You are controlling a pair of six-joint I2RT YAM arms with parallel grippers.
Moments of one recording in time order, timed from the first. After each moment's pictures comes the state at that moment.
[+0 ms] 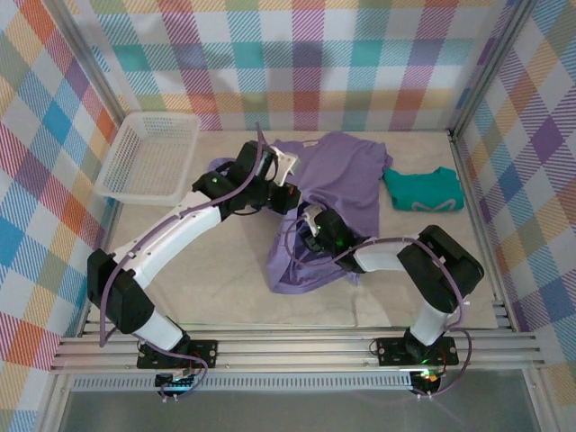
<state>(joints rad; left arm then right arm) -0.67 1.55 1.50 -0.69 0.28 -0.24 0.74 1.72 0.72 0.34 0.18 -0.04</state>
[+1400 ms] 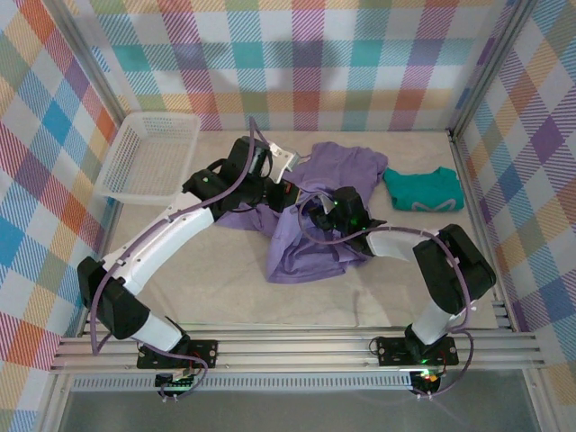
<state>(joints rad) -0.67 1.51 1.53 -0.72 0.27 -0.18 0.57 1.66 0.80 0.29 0.05 -0.08</state>
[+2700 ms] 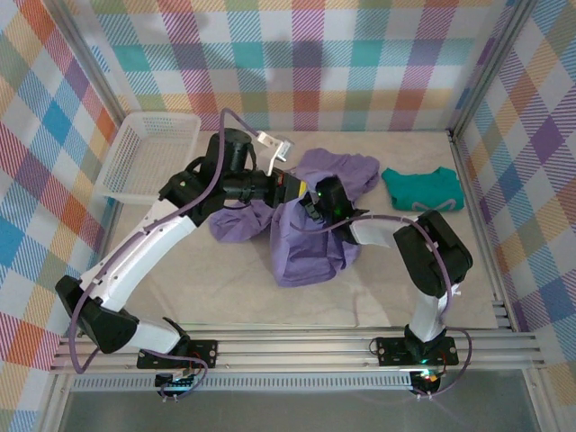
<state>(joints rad) -0.66 1.40 1.56 -0.65 0.49 -0.31 0.60 1.82 1.00 0.26 0.18 -0.11</state>
